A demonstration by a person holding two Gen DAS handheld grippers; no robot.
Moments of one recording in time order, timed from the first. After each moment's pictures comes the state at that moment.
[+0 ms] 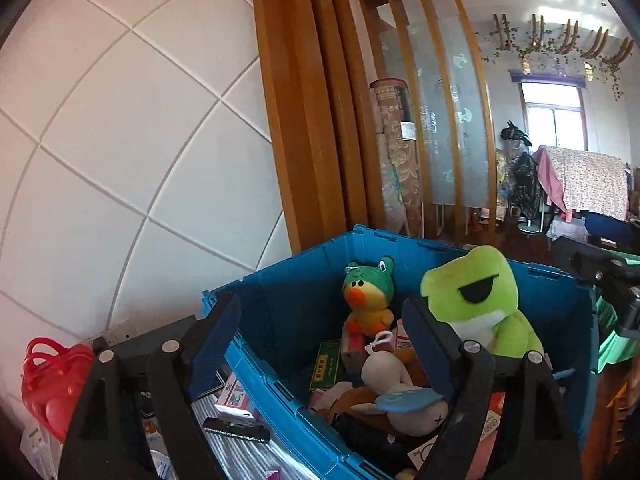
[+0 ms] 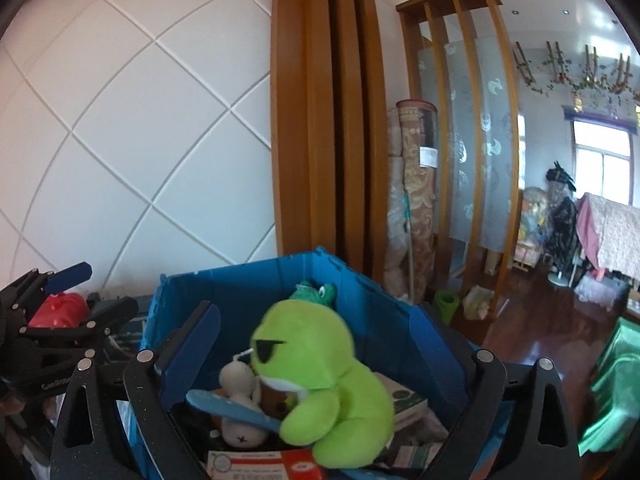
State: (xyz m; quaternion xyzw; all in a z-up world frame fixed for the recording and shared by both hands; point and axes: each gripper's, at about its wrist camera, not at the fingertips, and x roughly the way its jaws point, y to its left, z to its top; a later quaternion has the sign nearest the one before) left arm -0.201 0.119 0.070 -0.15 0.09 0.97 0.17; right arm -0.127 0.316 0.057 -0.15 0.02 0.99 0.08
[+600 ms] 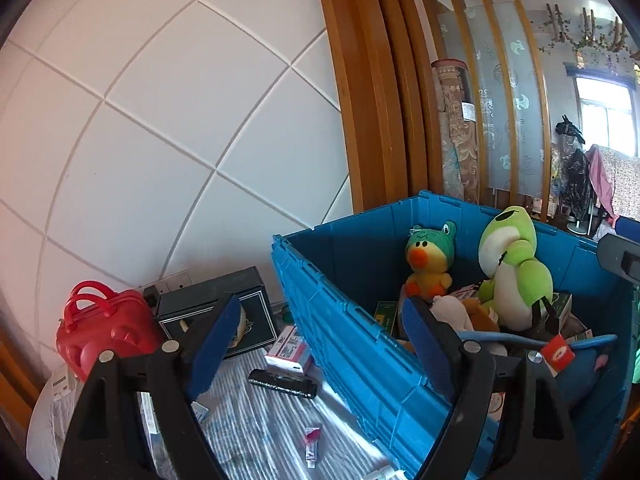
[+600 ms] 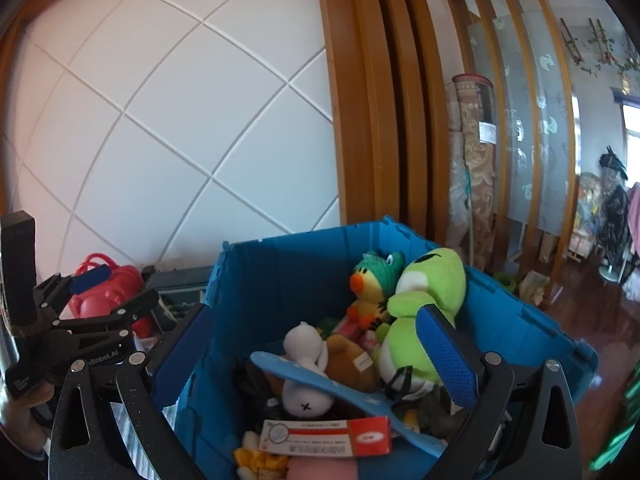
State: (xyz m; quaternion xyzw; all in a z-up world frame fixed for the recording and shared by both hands) left arm -0.169 0.063 0.034 -0.18 0.08 0.98 0.07; right arm -0.124 0.292 0.026 -0.18 0.03 0.98 -0.03
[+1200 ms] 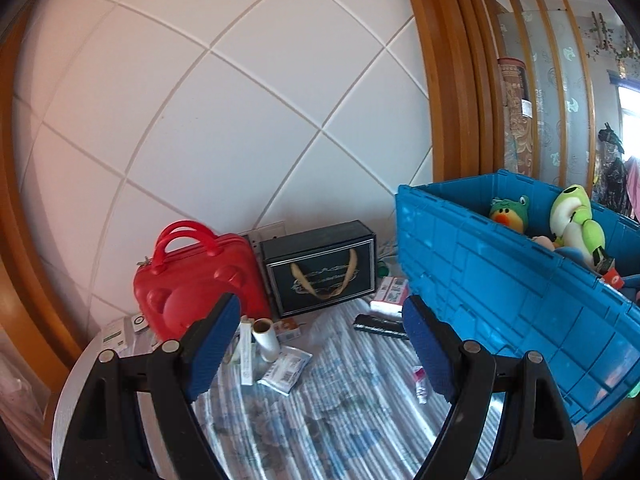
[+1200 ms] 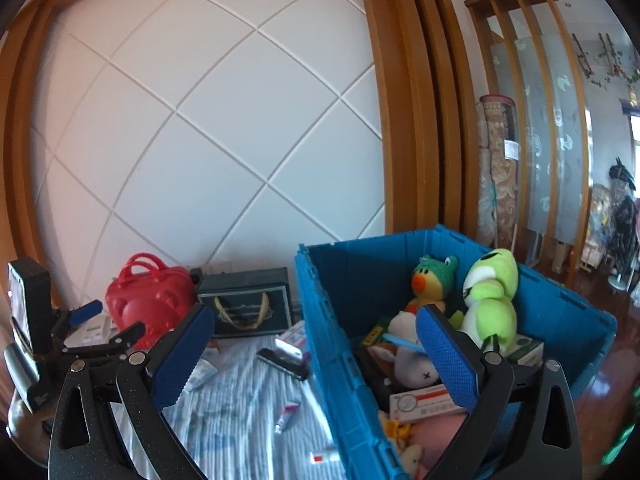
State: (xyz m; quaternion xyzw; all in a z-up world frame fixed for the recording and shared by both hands) left arm -0.108 -0.130 0.008 -0.21 0.06 0.98 -0.02; right arm -0.063 0.150 0.040 -0.16 0.02 0.99 -0.05
